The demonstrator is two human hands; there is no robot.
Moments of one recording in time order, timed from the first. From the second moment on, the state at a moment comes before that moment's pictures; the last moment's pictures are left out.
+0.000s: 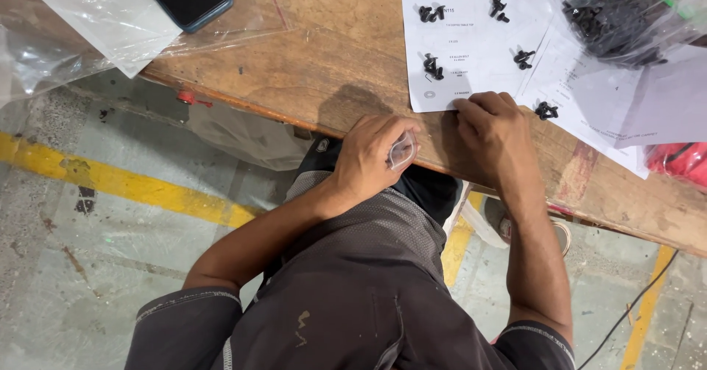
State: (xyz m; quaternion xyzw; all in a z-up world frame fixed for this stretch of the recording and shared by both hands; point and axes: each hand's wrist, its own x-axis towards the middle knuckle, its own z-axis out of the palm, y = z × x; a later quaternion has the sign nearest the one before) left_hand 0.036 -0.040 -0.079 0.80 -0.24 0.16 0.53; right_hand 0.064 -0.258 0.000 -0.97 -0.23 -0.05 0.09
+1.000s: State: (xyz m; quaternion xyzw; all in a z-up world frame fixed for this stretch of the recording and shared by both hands) left_hand 0.048 -0.048 -0.071 0.79 -0.21 0.09 0.57; right_hand 0.071 -0.289 -0.023 -0.28 0.12 0.10 0.95
